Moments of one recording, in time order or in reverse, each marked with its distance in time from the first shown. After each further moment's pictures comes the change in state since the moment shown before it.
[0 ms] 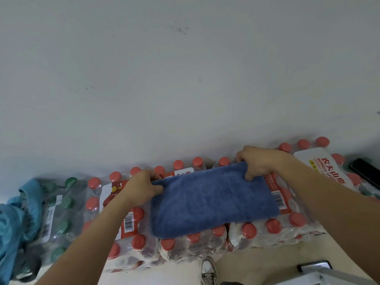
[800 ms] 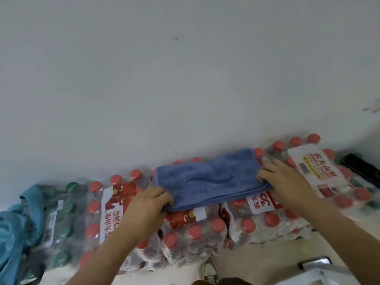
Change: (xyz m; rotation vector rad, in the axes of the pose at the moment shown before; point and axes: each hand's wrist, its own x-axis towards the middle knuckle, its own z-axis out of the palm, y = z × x) left_hand -0.054 -0.007 0.022 0.423 0.307 0.704; right_hand -0.077 0.021 0.075 0.011 0.809 -0.222
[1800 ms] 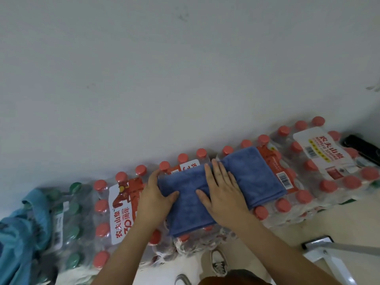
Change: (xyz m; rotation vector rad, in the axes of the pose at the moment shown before) left_hand 0.006 -0.008 0.026 -0.493 0.006 -0.744; right_hand 0.030 -0.154 0.097 0.050 -0.086 0.373
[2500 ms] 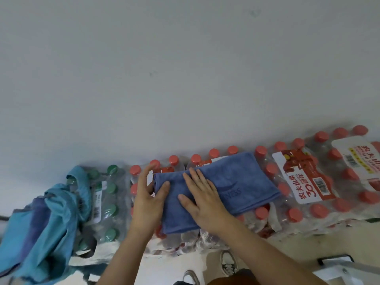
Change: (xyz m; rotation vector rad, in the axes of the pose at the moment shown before) left_hand -0.035 -0.050 -0.060 -0.683 0.174 -0.050; right_hand 0.001 -0.116 0.000 0.466 -0.312 -0.198
